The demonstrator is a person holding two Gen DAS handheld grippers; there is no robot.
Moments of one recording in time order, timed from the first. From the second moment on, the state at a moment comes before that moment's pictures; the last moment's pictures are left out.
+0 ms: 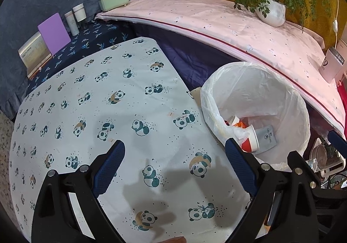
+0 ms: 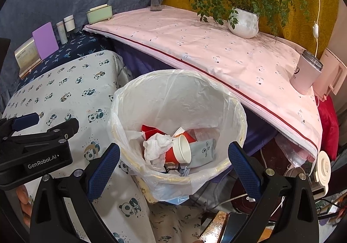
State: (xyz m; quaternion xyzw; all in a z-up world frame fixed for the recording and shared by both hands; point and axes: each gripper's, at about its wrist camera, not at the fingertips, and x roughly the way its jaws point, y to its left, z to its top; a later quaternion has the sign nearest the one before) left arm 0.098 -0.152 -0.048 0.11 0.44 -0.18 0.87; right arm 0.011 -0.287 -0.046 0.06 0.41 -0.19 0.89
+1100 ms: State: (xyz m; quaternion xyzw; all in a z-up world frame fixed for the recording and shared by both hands) left arm 0.090 -0.146 -0.052 0.13 0.44 -0.17 0.87; right arm 0.002 -0.289 -0.048 0.05 0.41 -0.20 0.89
